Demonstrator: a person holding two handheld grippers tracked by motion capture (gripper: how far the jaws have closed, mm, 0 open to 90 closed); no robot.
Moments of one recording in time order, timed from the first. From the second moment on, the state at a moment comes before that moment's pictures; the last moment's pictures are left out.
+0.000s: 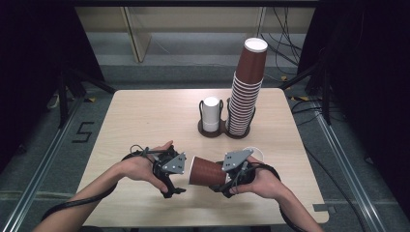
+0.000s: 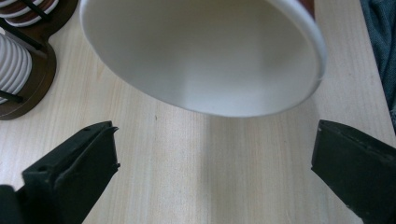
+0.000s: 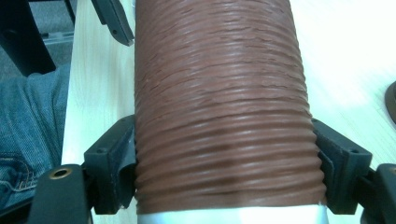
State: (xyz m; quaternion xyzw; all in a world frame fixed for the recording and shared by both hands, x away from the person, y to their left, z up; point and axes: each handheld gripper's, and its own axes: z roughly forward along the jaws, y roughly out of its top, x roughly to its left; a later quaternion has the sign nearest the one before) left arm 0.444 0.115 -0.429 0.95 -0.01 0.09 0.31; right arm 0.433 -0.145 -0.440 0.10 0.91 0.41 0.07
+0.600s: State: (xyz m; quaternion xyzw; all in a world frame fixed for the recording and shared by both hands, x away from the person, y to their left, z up) left arm 0.444 0.117 -0.426 0.94 0.00 0.08 0.34; right arm 0.429 -0.143 -0.451 0.11 0.89 0.44 0.07
